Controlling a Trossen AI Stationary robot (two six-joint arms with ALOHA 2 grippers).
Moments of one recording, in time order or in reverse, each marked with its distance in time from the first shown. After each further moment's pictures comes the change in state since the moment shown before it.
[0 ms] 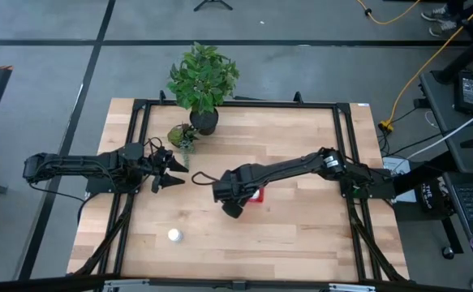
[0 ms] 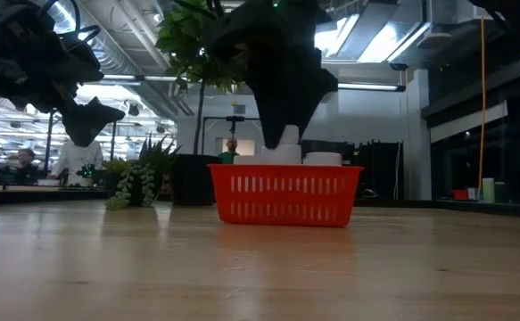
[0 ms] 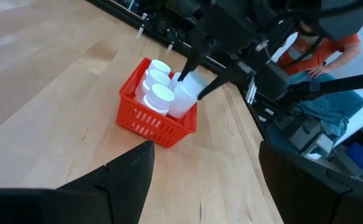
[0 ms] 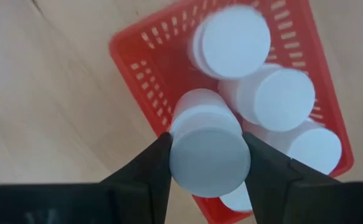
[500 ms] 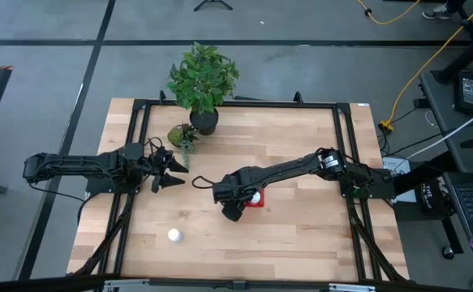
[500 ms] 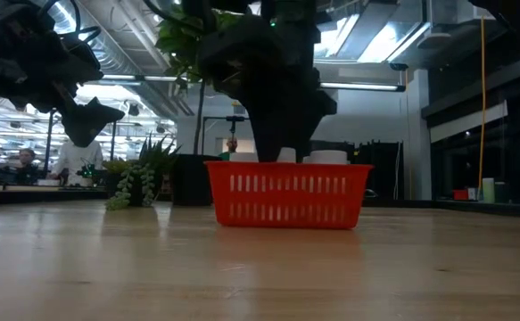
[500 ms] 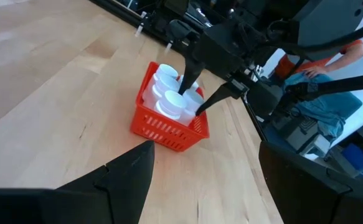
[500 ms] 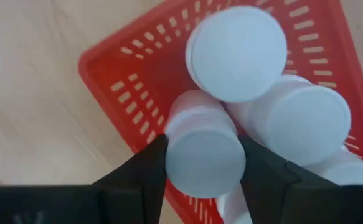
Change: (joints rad) left arm 0.000 0.000 0.000 0.000 0.006 -0.016; right arm -0.005 0.000 -0.102 0.128 -0.085 -0.007
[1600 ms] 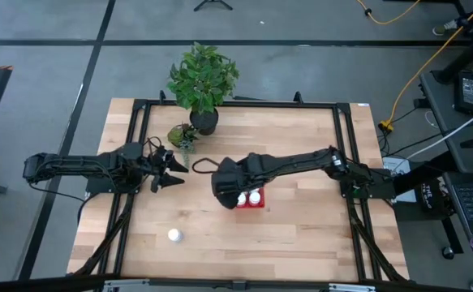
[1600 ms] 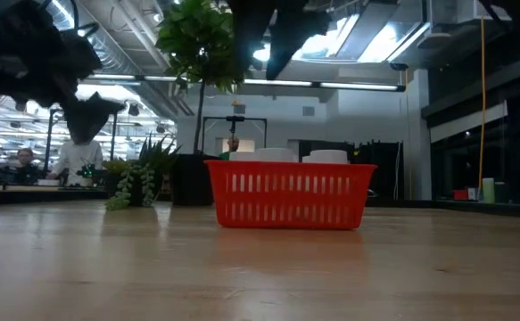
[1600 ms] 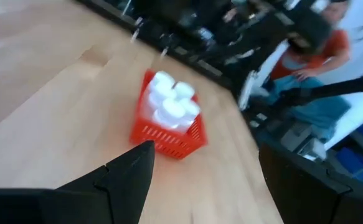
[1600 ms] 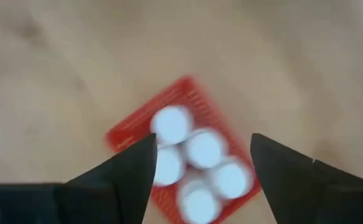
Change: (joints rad) left arm 0.000 0.000 0.000 0.035 0.008 -0.010; right arm 0.016 -0.020 0.357 -0.252 0.265 0.030
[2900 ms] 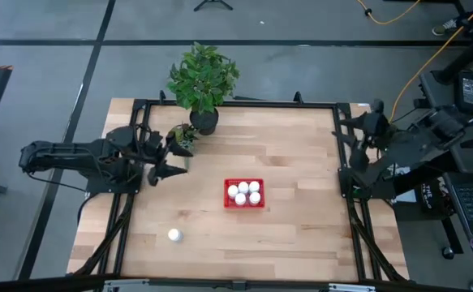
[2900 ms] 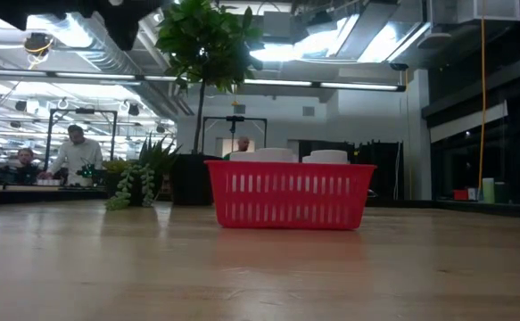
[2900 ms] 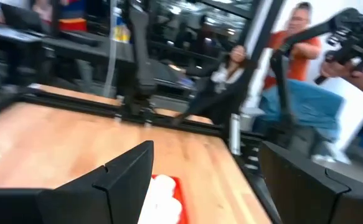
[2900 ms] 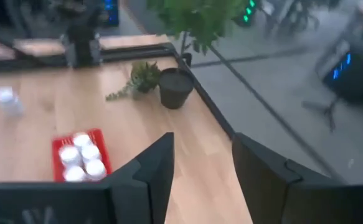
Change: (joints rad) left arm -0.058 0.243 0.437 -0.041 -0.059 0.244; right arm 0.394 -1.268 -0.732 0.001 0.656 -0.235
